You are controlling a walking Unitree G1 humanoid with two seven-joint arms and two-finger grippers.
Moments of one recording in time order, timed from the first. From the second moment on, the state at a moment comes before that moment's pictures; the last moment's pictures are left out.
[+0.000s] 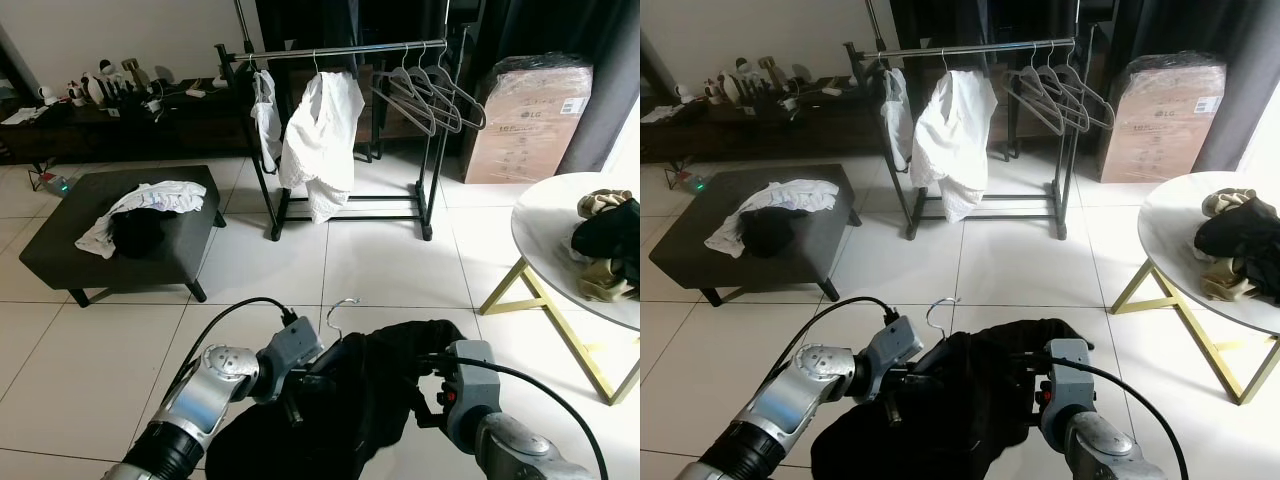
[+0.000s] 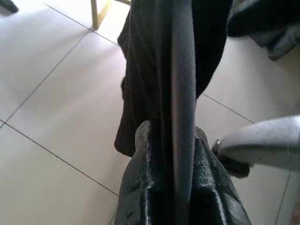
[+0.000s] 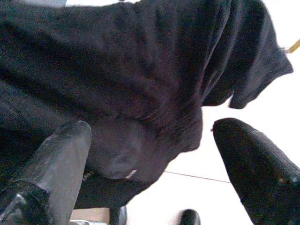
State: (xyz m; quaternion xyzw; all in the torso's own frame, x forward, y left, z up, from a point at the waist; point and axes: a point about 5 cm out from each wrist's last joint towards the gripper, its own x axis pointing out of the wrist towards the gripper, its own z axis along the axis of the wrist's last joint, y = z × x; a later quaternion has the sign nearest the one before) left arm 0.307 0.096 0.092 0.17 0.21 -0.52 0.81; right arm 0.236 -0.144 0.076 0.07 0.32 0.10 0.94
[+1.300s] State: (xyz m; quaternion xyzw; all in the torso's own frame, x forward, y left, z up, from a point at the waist) left arm 0.306 0.073 0.106 0.12 0.24 -0.51 0.82; right arm 0.259 -0.139 0.082 0.02 0.23 0.16 0.96
